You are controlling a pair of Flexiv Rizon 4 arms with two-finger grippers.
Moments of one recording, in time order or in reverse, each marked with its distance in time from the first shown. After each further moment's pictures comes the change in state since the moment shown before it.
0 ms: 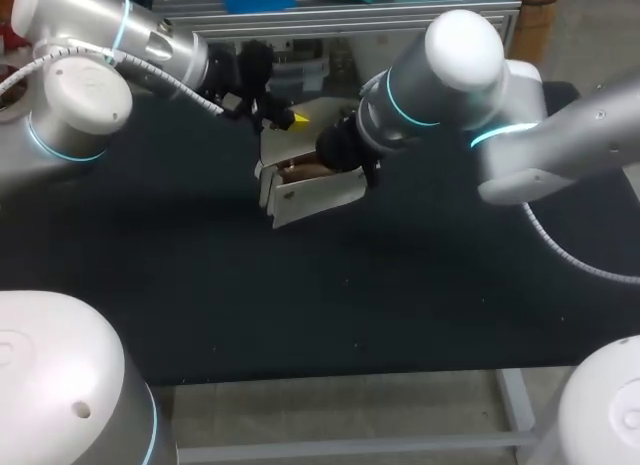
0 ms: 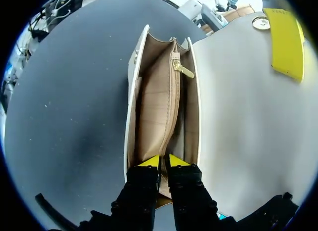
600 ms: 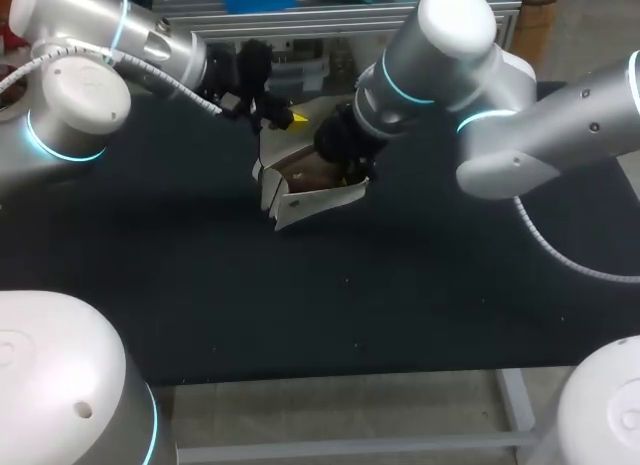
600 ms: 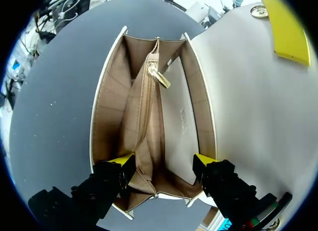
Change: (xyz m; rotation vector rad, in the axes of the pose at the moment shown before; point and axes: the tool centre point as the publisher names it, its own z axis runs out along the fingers) left arm 0.001 0.001 -0.002 -0.001 0.000 0.008; right arm -0.001 0.001 0.005 -0.026 0.085 -0.021
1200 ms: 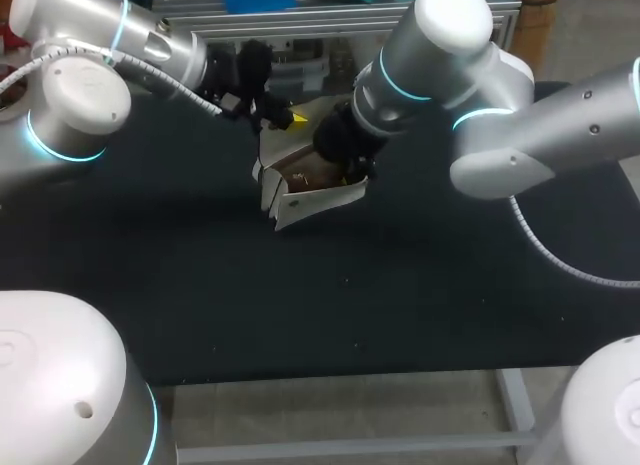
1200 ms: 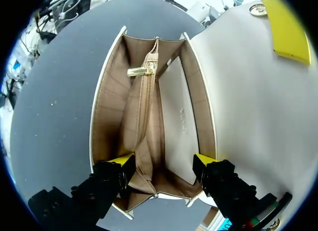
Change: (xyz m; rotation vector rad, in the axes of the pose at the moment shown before) left arm 0.000 0.000 0.000 -0.002 -0.001 0.001; right arm -0.002 0.000 0.000 0.004 0.006 -0.002
